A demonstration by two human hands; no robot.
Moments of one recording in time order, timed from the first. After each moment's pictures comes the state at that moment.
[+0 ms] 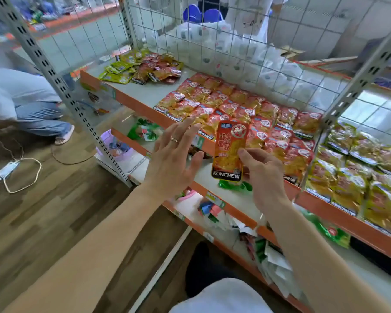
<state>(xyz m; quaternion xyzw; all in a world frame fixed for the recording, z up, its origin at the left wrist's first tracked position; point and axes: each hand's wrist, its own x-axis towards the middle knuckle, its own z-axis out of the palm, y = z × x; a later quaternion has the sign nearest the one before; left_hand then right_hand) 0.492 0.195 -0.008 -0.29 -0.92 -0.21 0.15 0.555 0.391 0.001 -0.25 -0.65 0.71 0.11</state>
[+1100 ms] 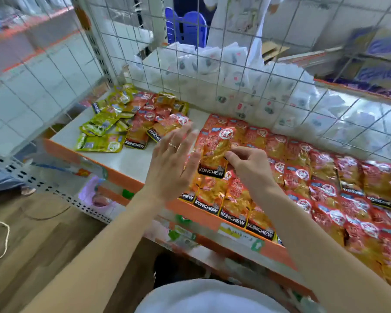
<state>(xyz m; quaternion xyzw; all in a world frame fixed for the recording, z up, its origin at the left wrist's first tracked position) 0.164 0.160 -0.033 -0.36 -0.89 -0.24 0.11 0.246 0.340 -0.004 -0.27 -0.78 0.56 0.10</state>
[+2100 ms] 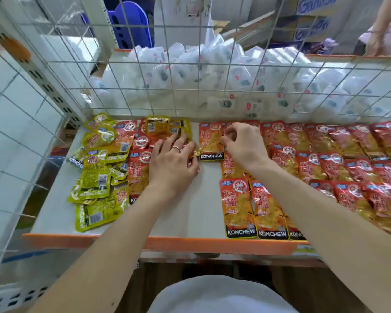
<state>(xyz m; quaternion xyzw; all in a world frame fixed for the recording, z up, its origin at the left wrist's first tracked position) -0.013 0.156 -0.077 -0.44 -0.89 -0.08 0.03 0.095 0.319 -0.036 -0.36 -0.88 0.25 0.15</state>
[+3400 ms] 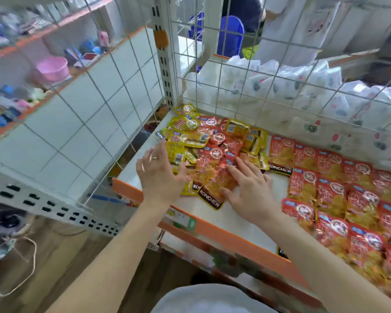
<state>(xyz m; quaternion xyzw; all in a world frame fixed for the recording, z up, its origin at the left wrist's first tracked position) -0.028 -0.004 -0.063 -0.10 -0.96 -0.24 0.05 0.081 0.183 -0.048 -0.13 -0.97 0.19 -0.01</state>
